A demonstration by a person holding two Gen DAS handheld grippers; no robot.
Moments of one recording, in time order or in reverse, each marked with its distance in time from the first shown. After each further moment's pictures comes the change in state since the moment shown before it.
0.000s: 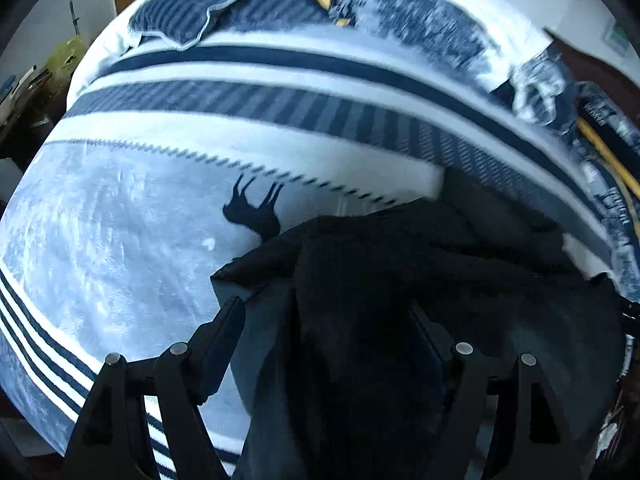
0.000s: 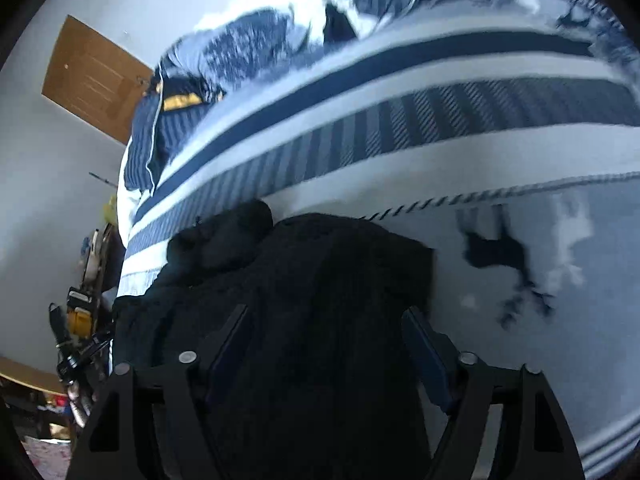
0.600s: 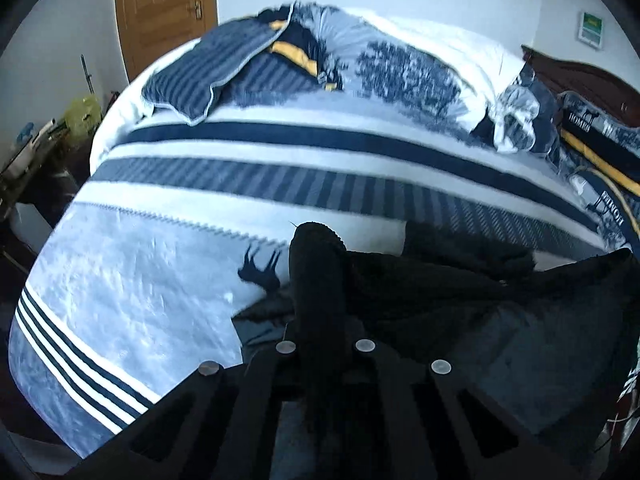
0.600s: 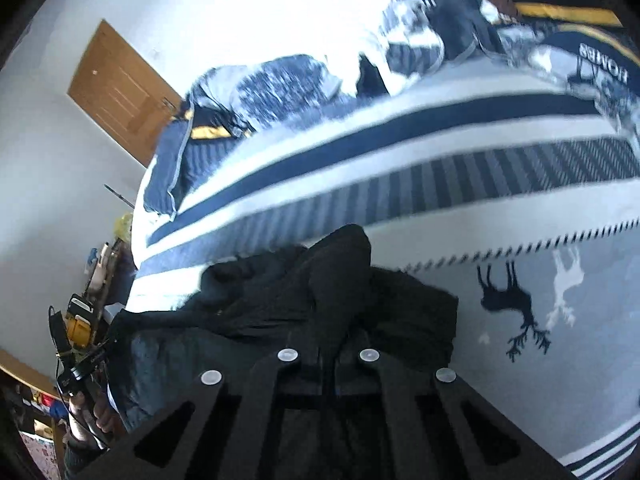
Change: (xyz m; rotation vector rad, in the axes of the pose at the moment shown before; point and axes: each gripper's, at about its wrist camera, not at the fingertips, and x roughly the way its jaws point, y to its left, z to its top) left arm -0.095 -0.028 -0.003 0.070 -0.238 0.027; right arm -0.060 0.057 -0.002 -0.091 -0.202 -0.003
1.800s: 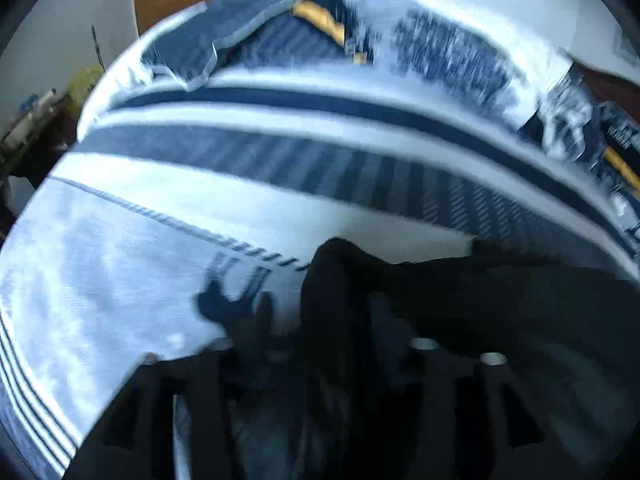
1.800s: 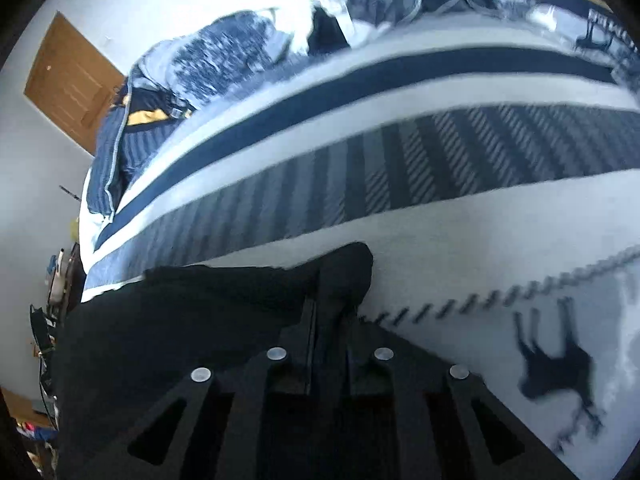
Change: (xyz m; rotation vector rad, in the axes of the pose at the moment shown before) left arm 0.126 0.025 0.007 -0.083 0.008 0.049; right arm 0.127 -0.051 0.017 0.051 0.079 -0.130
